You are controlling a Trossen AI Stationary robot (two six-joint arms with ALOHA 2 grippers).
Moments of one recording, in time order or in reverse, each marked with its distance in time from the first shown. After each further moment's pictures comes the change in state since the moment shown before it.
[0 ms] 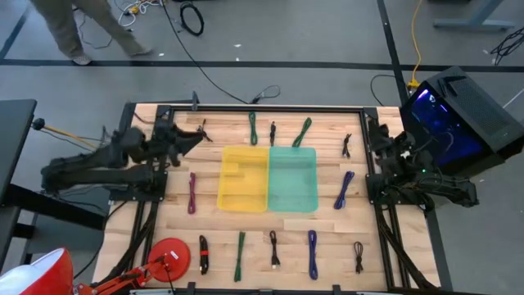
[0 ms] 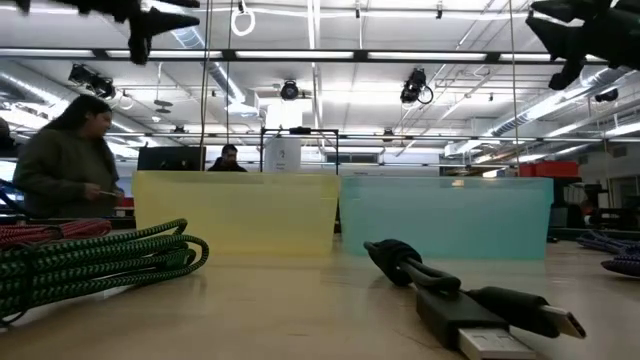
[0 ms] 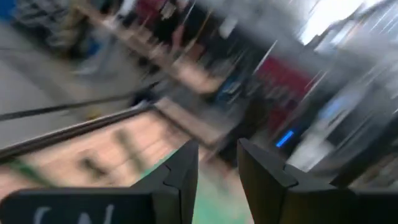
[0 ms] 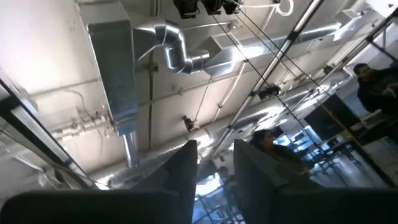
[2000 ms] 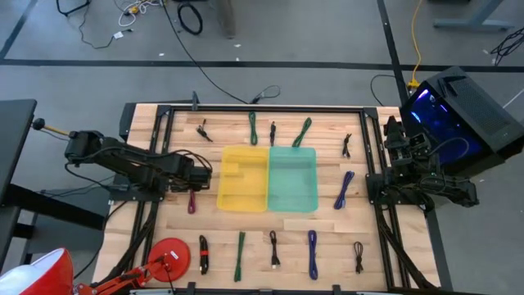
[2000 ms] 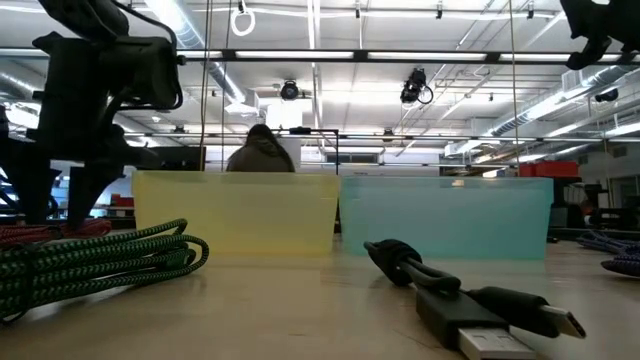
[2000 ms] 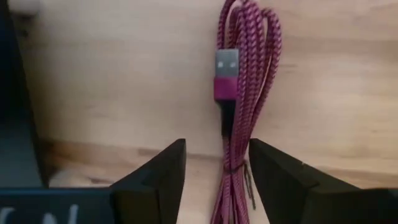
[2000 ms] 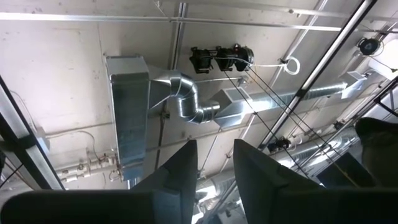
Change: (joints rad) left arm -0.230 0.751 -0.091 -0.641 0.152 -1.201; right arm 0.000 0.000 0.000 0.244 0.003 -0.165
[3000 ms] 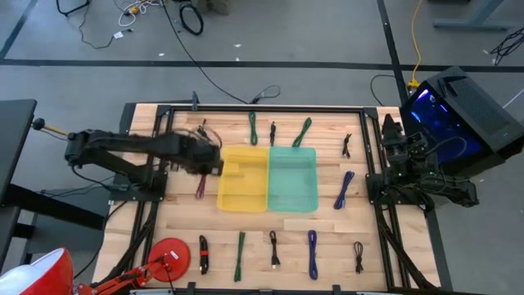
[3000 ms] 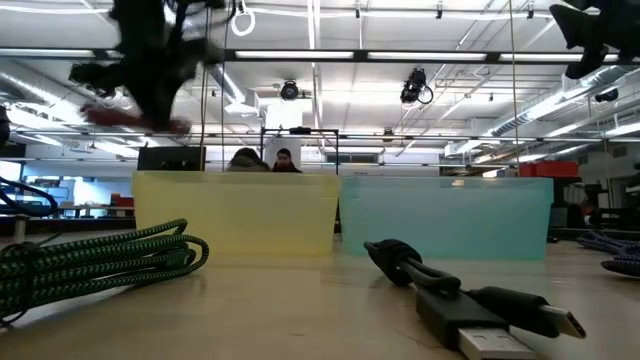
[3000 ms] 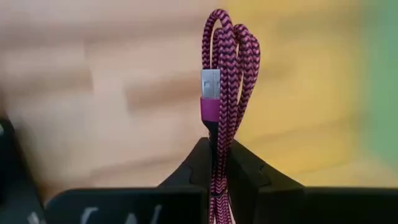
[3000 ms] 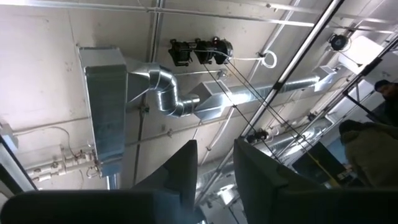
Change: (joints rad) left arm 0.090 -0.007 0.536 -0.286 -0.157 0.368; right arm 0.000 0.000 0.000 -0.057 0.089 0.000
